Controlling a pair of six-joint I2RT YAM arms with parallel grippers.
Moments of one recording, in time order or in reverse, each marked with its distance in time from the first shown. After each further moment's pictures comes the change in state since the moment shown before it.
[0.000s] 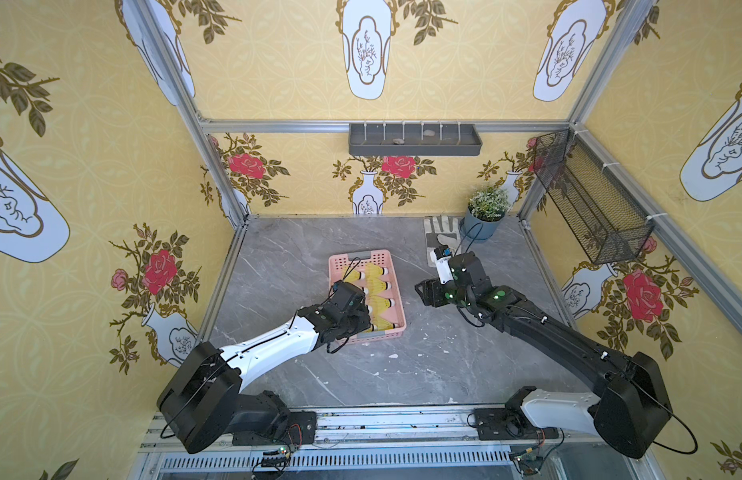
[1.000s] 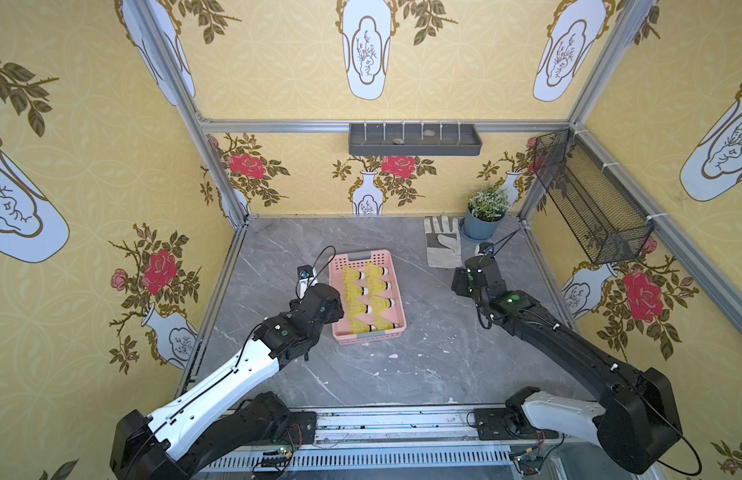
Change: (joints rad) left arm 0.039 -0.377 0.019 -0.205 -0.552 0.374; right arm -0.146 -0.082 -0.083 -0.004 0.483 0.182
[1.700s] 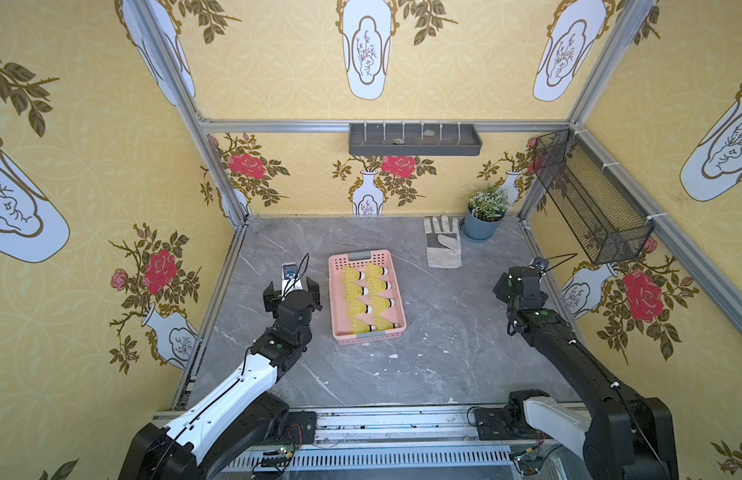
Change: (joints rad) left arm 0.218 -0.035 -0.329 0.723 -0.206 0.565; right arm -0.390 -0.095 -0.240 0.210 0.047 -0.035
